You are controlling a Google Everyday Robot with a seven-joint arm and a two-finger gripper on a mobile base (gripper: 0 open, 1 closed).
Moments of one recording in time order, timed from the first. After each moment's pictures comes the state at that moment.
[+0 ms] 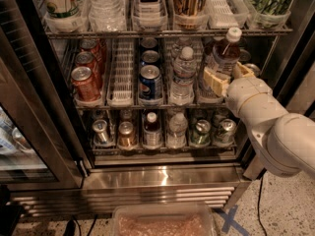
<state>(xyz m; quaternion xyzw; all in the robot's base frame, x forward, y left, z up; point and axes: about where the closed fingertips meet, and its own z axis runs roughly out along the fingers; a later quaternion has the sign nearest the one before) 0.613 -0.197 0.911 -0.13 0.68 0.03 0.72</state>
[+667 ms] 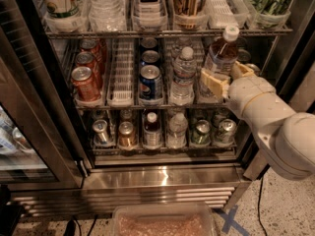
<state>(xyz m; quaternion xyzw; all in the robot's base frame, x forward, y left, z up) 0.596 -0.186 0.922 -0.15 0.68 0.04 0.72</state>
